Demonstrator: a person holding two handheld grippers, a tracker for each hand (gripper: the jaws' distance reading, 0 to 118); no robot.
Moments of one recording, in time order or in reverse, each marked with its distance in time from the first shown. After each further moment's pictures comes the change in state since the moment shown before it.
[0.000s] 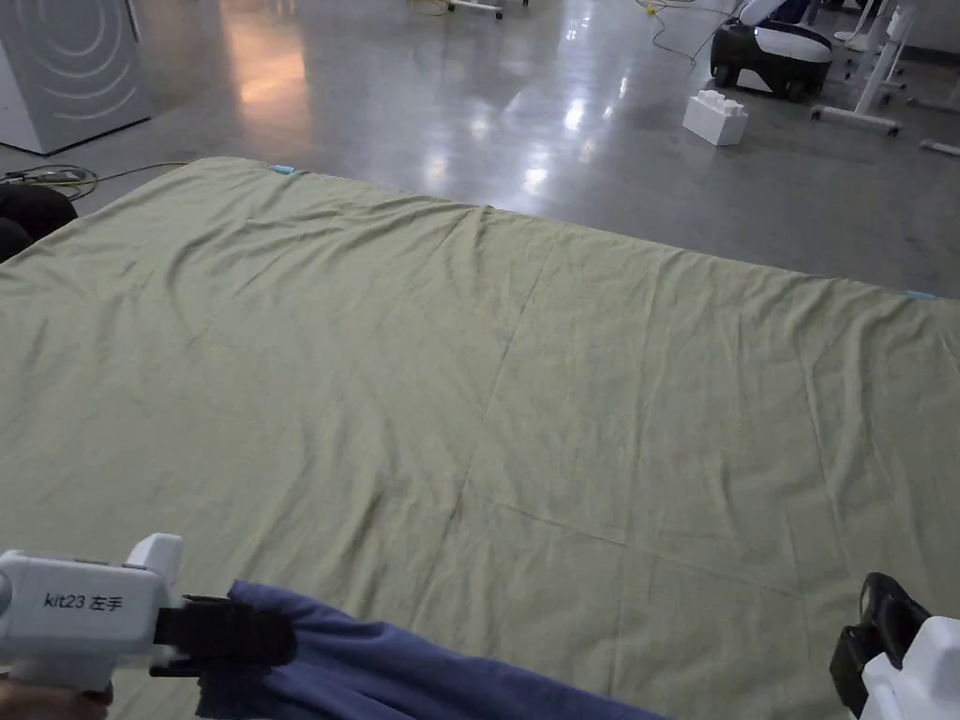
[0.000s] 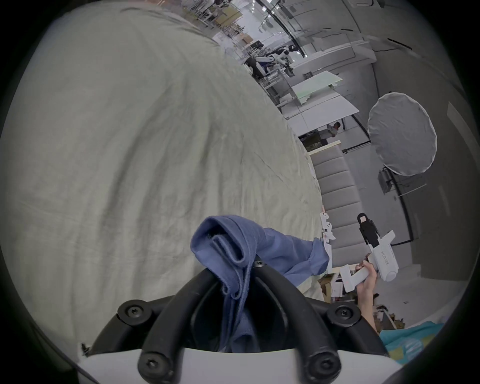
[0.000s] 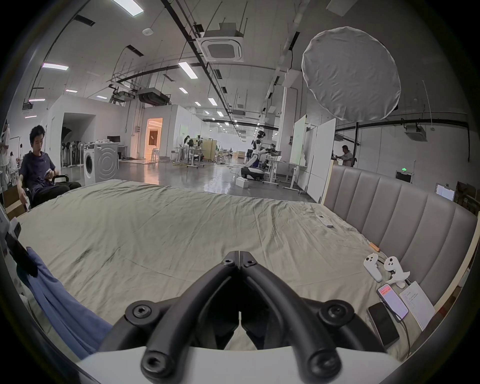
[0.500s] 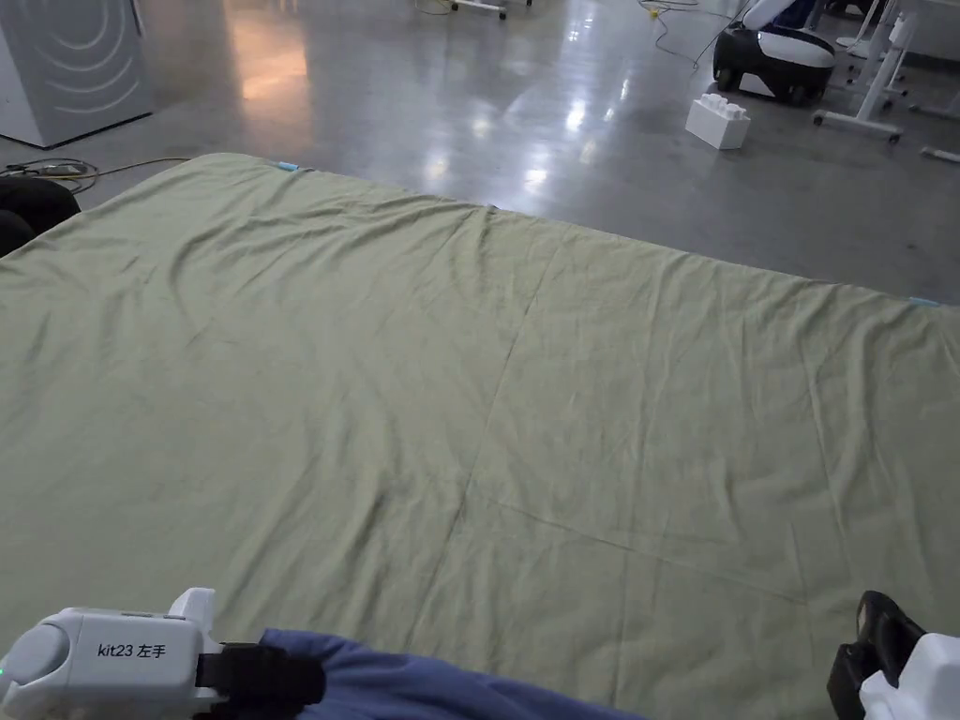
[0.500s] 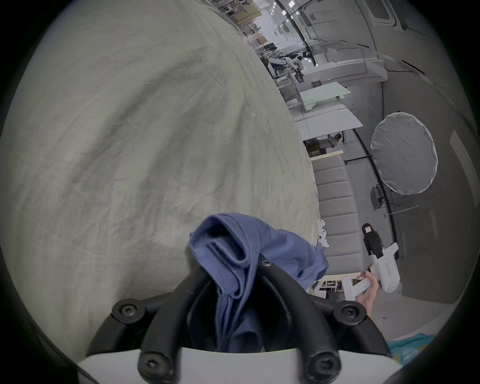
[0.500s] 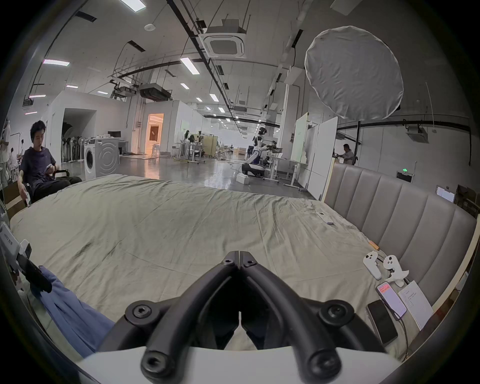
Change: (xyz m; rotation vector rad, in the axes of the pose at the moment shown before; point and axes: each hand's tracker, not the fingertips) left arm -0.044 -0.035 -0.059 -0.016 -0.088 0.134; right arm -0.010 -0.004 0.004 -0.028 0.006 0.020
